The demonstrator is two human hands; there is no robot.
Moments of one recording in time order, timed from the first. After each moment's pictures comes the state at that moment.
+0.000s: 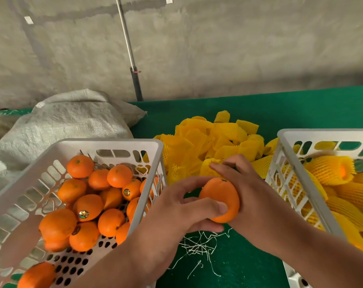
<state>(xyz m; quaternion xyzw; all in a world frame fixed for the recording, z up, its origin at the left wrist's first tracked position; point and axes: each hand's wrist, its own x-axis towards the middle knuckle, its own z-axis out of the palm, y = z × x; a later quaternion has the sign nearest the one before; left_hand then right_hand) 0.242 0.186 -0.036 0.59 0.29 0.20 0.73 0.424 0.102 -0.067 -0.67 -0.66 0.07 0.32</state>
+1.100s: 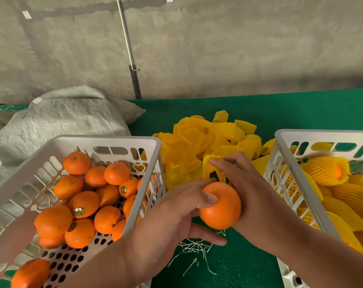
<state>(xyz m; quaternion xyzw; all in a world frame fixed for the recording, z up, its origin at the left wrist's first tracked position) 0.246 0.194 -0.049 0.51 0.23 0.14 0.82 0.424 0.098 -0.063 -0.68 -0.65 0.09 0.33</state>
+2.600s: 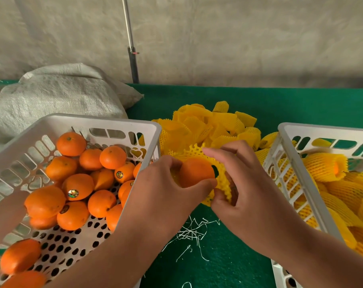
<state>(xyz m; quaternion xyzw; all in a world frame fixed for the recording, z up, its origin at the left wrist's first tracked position) 0.238 0.190 -0.043 0.78 0.47 0.26 0.31 0.402 0.094 -0.052 -0.65 -0.67 0.03 0.35</state>
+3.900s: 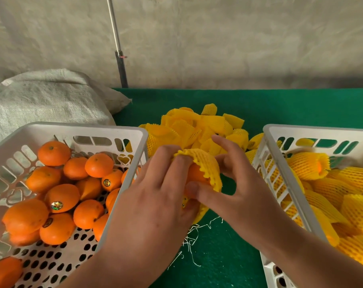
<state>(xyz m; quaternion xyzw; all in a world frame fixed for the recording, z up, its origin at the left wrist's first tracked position) 0.241 0.174 -0.033 0.90 0.28 0.33 0.05 0.398 0.094 -0.046 -0.67 -0.52 0.22 0.49</state>
